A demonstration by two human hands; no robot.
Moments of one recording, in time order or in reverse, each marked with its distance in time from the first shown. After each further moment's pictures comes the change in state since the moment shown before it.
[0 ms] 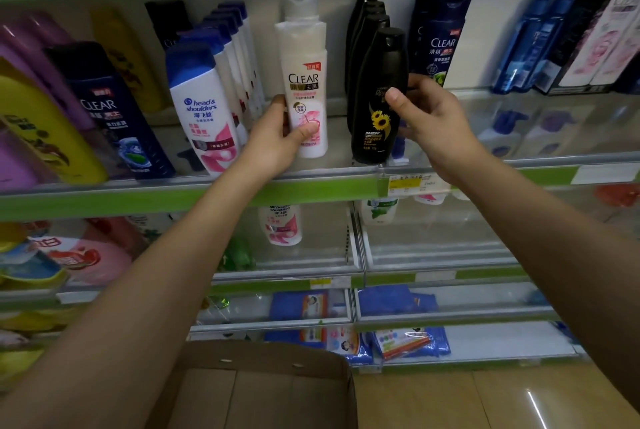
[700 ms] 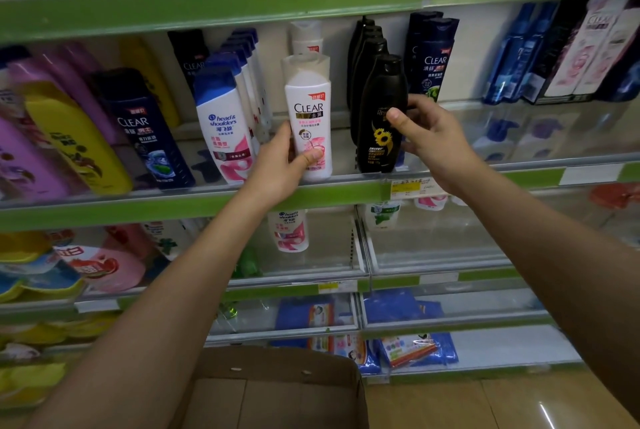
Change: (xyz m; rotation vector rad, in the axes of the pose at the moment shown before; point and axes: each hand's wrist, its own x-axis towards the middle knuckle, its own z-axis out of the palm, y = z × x) left_hand -0.042 0.012 -0.012 0.058 -0.046 0.017; right_hand -0.019 -0.007 0.000 -0.015 -0.014 0.002
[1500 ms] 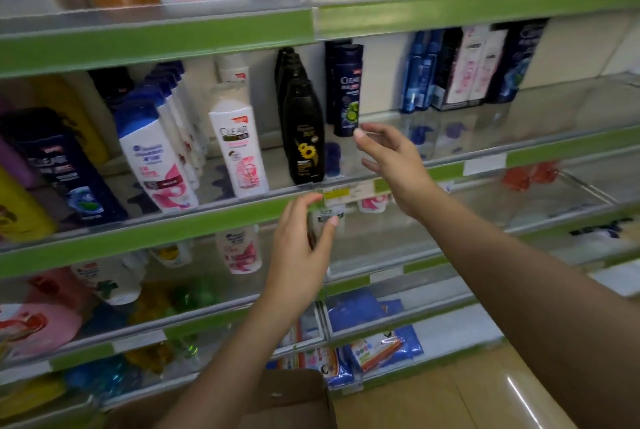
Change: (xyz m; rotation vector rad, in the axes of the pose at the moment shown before) left_hand -0.103 0.037 0.089 0.001 0.024 0.178; right_hand -0.046 -0.014 -0.029 0.118 0.239 0.151
